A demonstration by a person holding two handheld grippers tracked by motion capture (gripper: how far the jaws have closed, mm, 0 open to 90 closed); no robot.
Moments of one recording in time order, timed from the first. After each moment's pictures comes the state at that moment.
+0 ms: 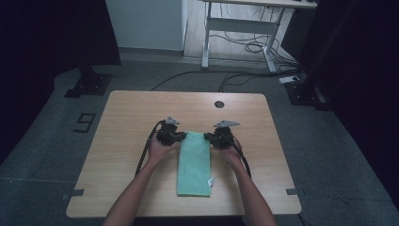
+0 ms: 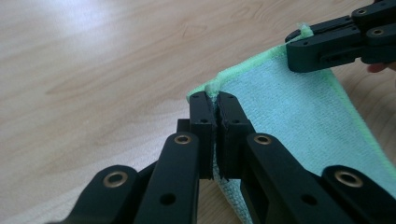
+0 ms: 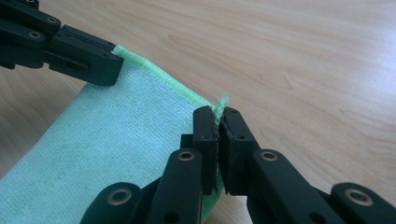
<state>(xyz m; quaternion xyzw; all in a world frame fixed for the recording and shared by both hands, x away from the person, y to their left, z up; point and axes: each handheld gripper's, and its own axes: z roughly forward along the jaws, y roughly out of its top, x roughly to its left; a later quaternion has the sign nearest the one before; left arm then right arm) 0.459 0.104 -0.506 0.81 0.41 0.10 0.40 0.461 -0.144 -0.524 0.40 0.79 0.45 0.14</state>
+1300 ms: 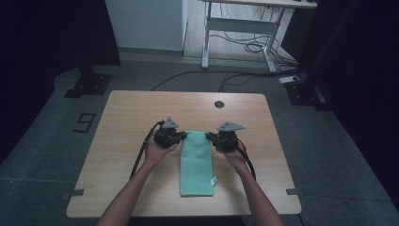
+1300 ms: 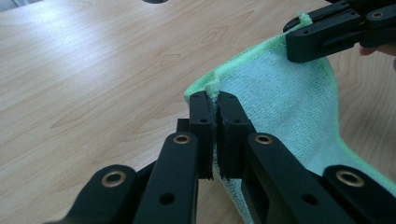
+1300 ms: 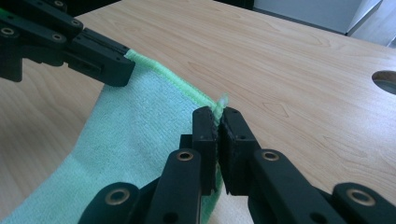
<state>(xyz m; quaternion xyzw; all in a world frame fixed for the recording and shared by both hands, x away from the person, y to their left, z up) 0.434 0.107 -0.486 0.83 0.34 0.13 0.43 0.431 -0.152 -0.498 0.35 0.78 0.48 0.18</state>
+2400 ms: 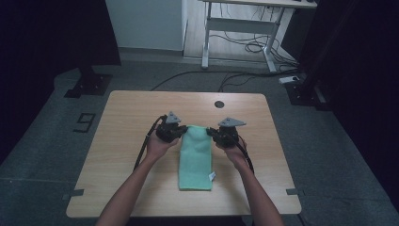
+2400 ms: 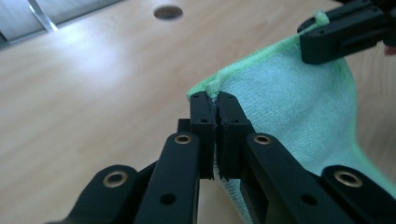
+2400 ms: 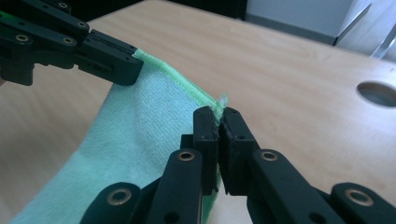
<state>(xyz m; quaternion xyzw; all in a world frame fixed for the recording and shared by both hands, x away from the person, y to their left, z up) 0.456 0.100 -0.471 0.82 0.34 0.17 0.42 0.440 -0.152 -0.487 0.36 0.77 0.49 0.18</state>
